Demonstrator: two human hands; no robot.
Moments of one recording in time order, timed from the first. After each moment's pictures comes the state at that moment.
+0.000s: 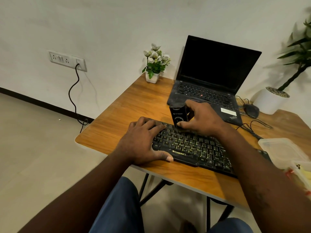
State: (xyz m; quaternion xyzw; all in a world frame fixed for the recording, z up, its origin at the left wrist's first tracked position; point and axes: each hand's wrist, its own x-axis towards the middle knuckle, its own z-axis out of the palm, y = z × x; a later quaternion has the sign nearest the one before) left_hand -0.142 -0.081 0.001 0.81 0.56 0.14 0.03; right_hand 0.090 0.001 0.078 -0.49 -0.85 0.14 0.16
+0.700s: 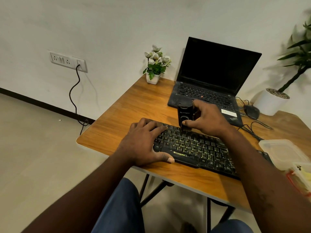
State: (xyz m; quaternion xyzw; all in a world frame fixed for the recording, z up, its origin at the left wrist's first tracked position) left_hand -0.142 -0.081 -0.001 0.81 0.56 0.14 0.04; right_hand 0.101 0.003 0.076 -0.53 -0.80 0.16 0.21
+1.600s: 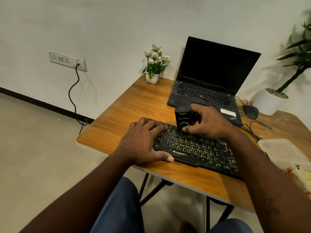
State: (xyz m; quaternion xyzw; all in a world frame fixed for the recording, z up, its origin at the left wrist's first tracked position) left_hand -0.143 -0.082 -0.002 0.82 0.56 0.15 0.03; right_hand 0.108 -0.008 0.080 -0.48 -0.83 0.23 0.18
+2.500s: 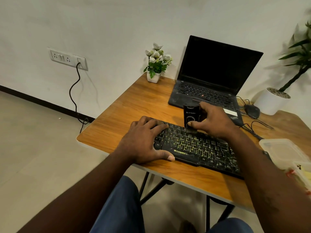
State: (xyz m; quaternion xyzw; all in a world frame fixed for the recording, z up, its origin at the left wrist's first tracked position) left_hand -0.143 -0.081 -0.002 0.81 0.56 0.15 0.04; right_hand 0.118 -0.001 0.071 -0.54 -0.79 0.19 0.20
